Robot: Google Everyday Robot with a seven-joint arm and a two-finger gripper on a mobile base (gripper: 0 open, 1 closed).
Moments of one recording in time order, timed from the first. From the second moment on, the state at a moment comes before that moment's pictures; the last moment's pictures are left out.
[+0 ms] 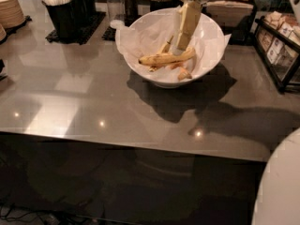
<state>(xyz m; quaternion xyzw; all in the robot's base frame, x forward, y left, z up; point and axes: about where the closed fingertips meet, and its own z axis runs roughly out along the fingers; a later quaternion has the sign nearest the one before) 0.593 -0.031 1.011 -0.80 0.52 0.11 0.28</state>
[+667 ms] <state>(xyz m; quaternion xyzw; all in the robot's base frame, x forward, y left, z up) 0.611 -0.043 1.001 -0.76 0.56 0.11 0.30</state>
